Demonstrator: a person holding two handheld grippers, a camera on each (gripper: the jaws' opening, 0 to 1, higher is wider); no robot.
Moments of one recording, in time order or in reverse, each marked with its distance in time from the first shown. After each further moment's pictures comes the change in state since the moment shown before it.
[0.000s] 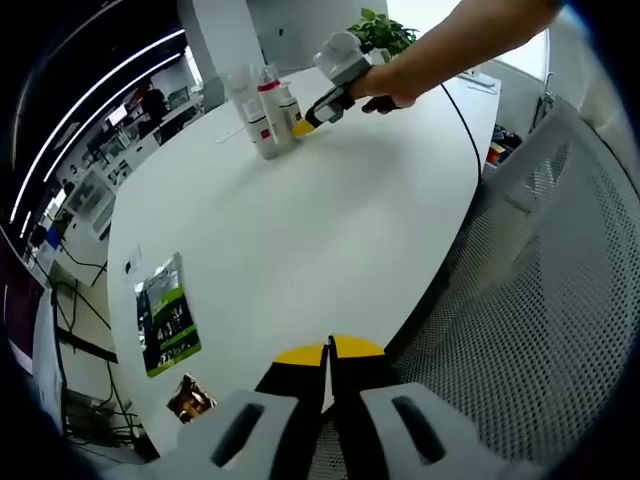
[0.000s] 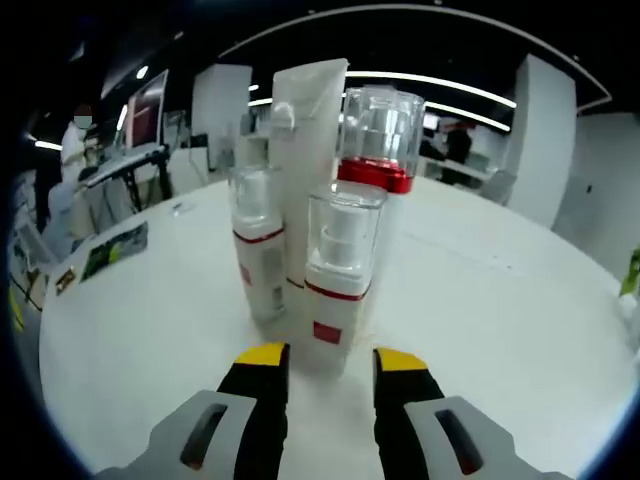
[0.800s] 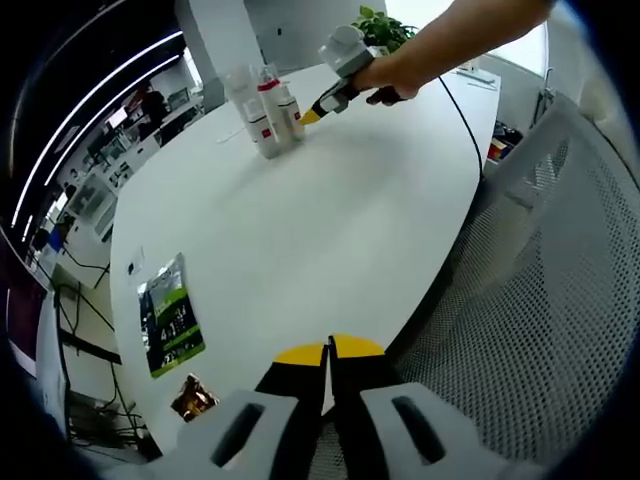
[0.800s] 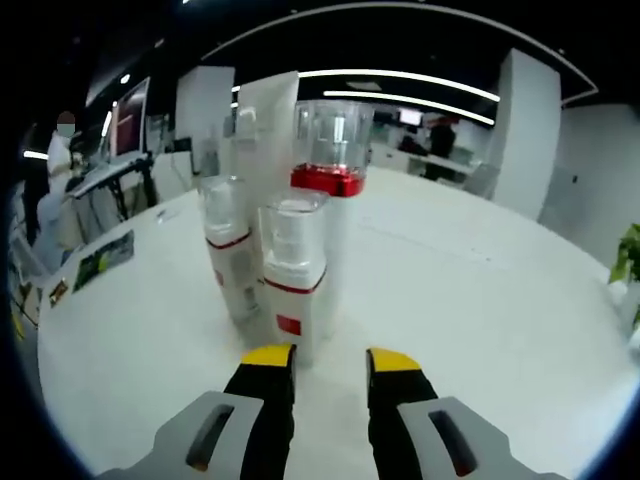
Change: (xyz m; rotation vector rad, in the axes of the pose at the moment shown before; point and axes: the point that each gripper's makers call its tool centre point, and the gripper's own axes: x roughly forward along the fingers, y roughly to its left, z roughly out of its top) left arm -0.001 0.003 -0.001 0.003 0.001 0.014; right arm -0.003 -0.018 0.001 0.057 0.011 -0.052
